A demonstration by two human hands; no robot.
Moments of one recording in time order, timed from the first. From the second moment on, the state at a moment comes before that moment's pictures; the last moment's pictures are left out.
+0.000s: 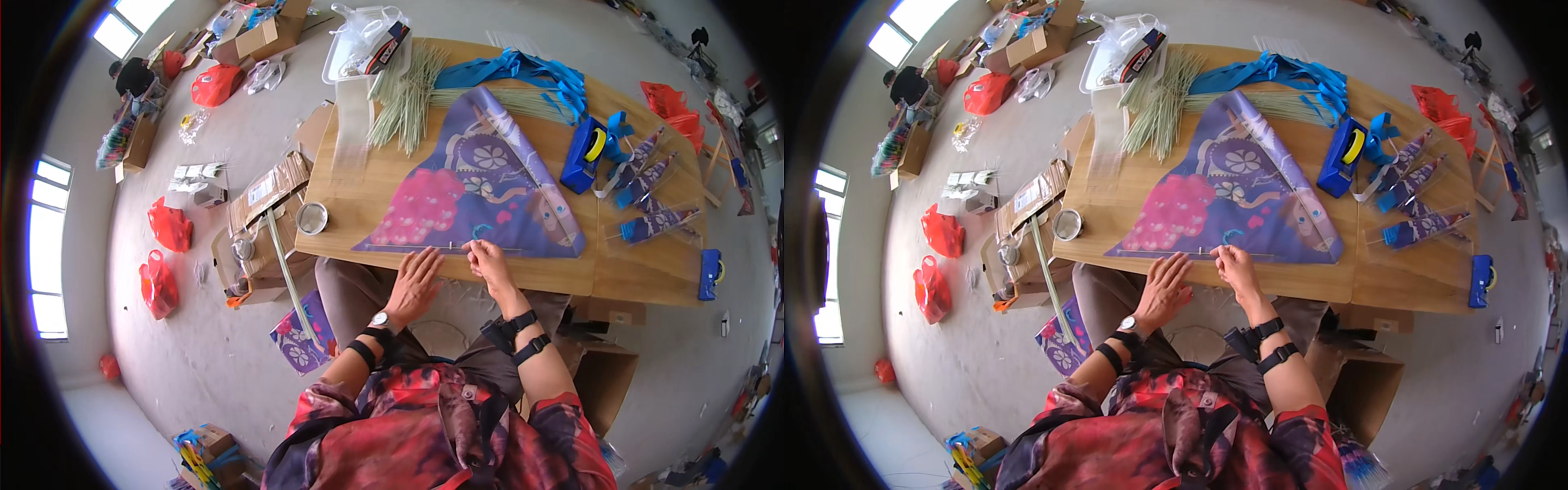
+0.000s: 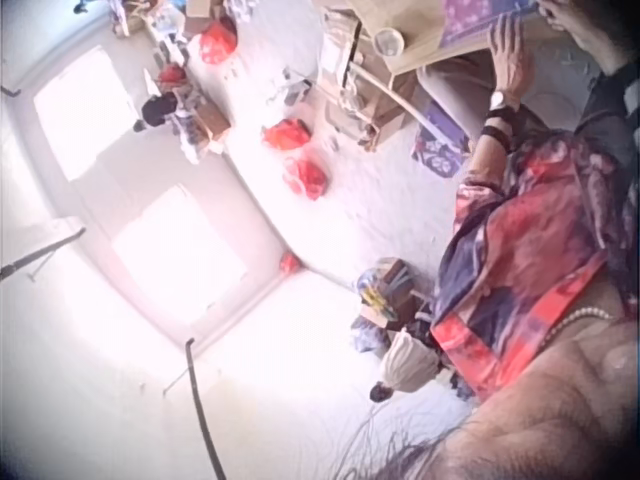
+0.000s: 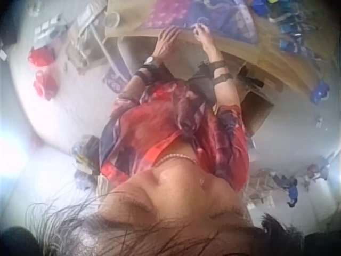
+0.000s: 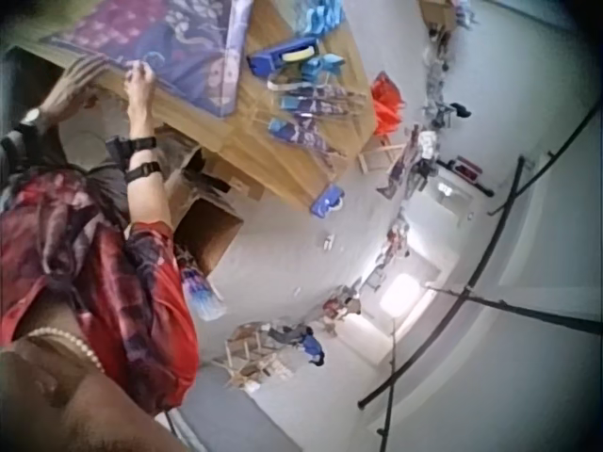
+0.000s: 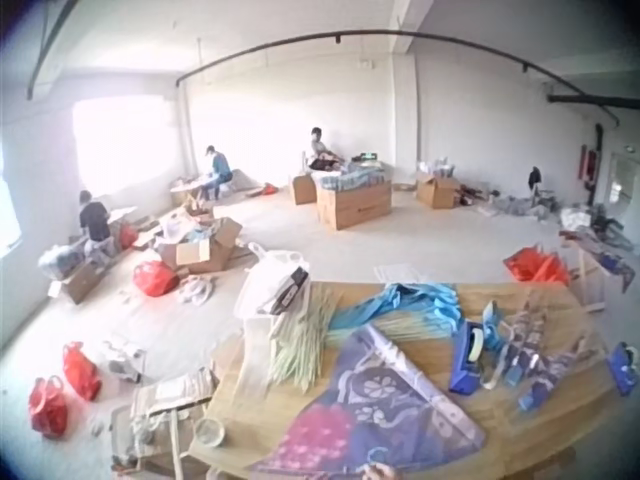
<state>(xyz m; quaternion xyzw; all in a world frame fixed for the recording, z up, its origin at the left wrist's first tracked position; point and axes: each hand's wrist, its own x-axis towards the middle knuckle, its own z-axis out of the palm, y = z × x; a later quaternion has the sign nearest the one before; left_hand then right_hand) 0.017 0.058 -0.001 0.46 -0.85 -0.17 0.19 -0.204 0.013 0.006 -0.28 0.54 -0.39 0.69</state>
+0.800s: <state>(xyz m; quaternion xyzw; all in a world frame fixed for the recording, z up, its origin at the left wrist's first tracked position) -0.003 0.057 -0.014 0.48 -0.82 -0.17 0.27 -0.185 0.012 -0.001 -0.27 0.60 -0.38 0.65</state>
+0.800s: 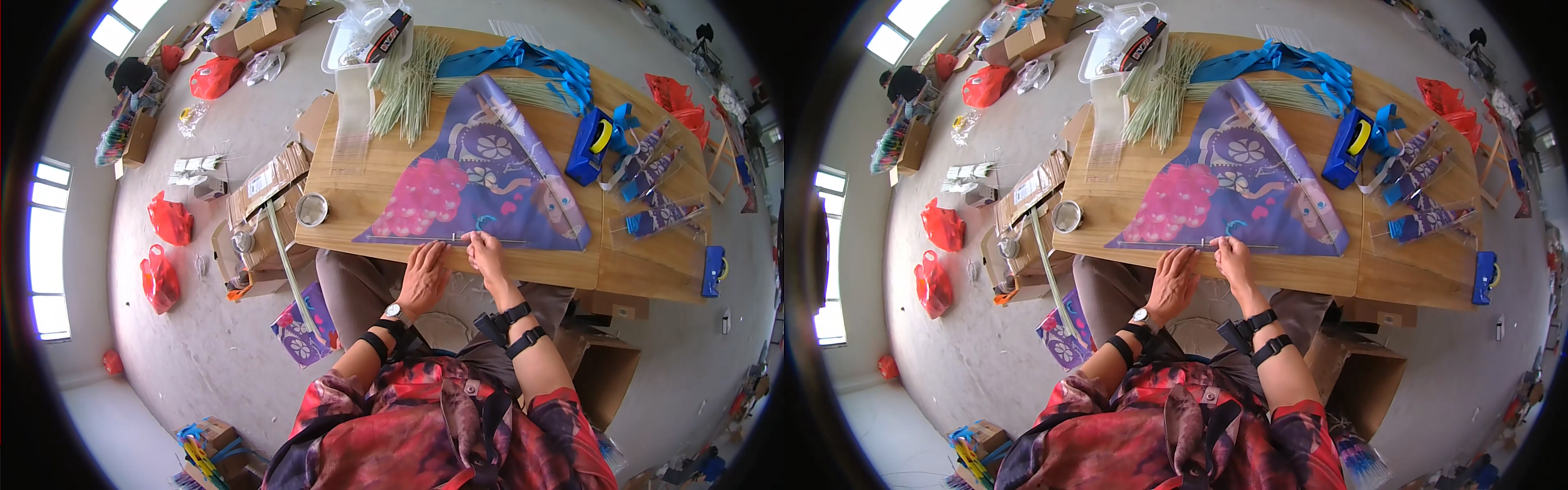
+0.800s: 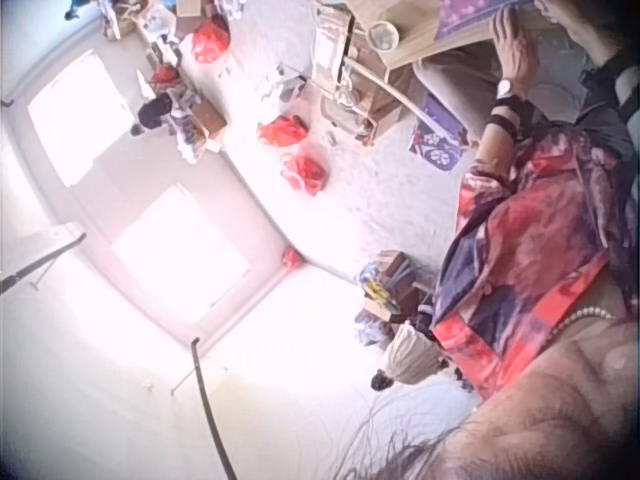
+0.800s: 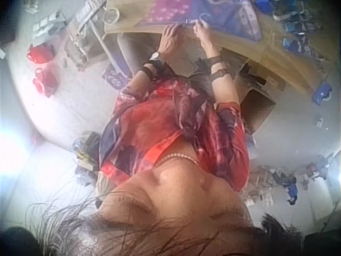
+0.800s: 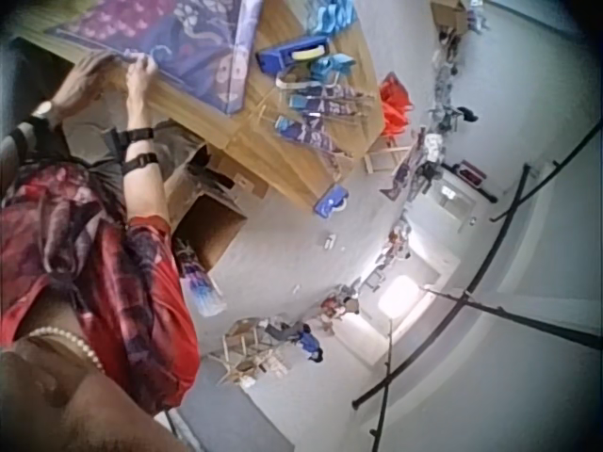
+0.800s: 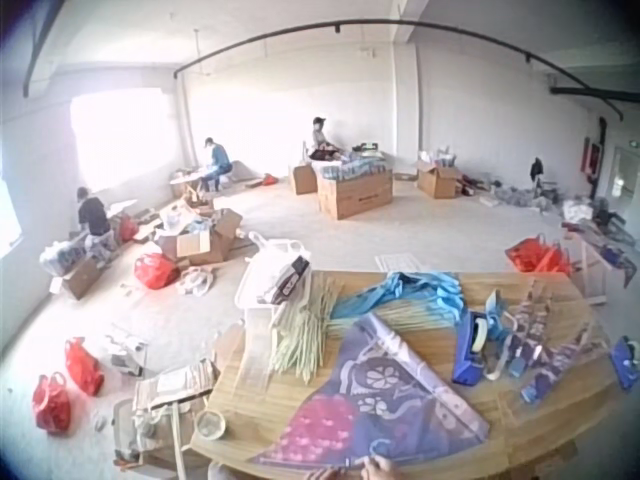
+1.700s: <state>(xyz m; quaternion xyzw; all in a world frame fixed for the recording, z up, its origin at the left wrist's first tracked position) -0.007 0.051 -0.004 0.48 -0.83 -0.15 0.23 -0.186 -0.005 0.003 -0.61 0.68 -0.29 0.26</state>
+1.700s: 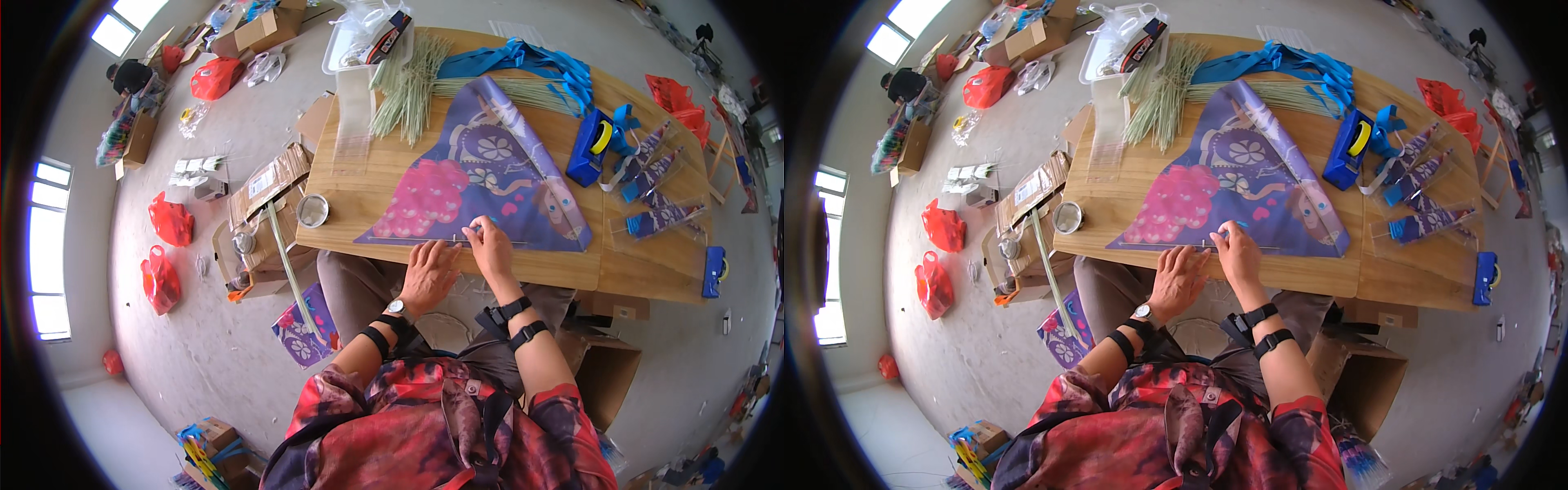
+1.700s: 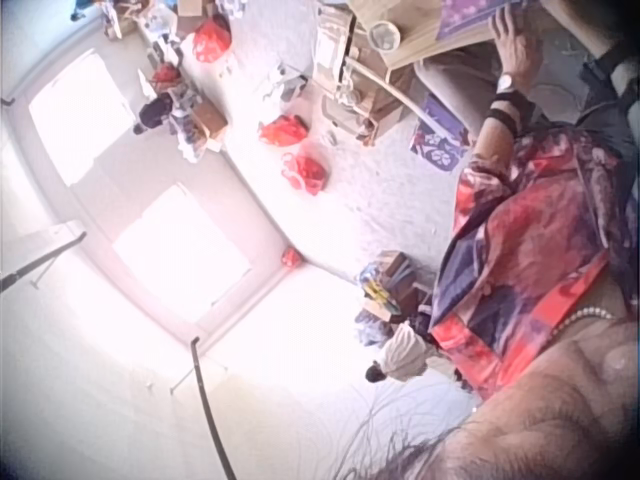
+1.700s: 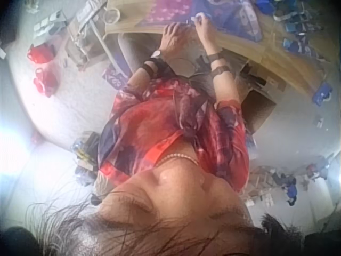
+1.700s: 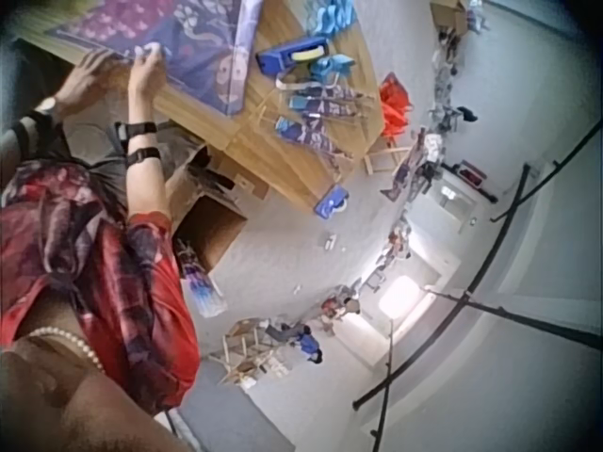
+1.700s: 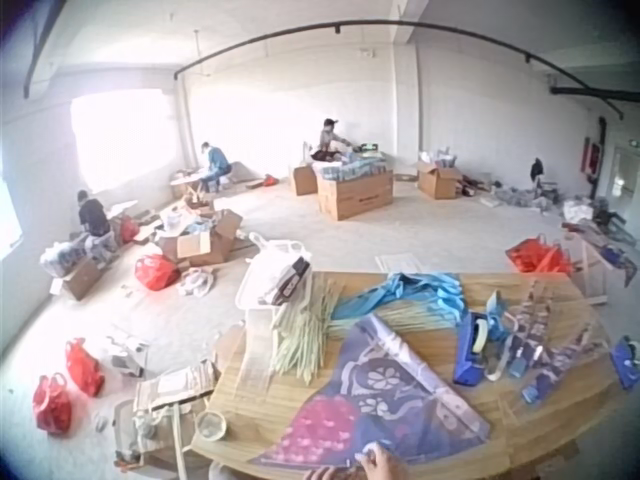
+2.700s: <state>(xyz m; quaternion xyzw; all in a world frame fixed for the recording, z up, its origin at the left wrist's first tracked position) 0.034 0.014 -0.024 0.54 -0.78 -0.10 0.29 -0.388 -0.087 0.006 -0.49 0.70 -0.52 0.06</state>
